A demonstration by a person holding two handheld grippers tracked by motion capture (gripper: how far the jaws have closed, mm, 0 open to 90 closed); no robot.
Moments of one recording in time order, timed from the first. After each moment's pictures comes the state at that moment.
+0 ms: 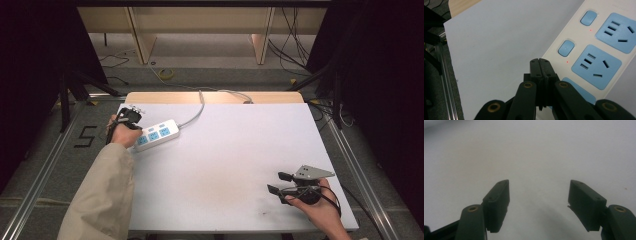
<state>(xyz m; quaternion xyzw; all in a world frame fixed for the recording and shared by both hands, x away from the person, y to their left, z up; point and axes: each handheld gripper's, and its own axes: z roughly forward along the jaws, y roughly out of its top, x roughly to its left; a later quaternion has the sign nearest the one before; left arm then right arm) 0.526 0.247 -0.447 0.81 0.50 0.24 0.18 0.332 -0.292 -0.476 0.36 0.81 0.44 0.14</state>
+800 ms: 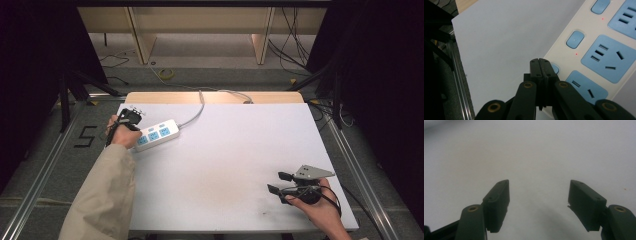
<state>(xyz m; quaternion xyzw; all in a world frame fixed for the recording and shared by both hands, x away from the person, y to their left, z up) 0.525 0.246 -0.449 0.82 0.49 0.26 0.15 0.332 -0.292 -0.475 0.36 0.81 0.44 0.14</state>
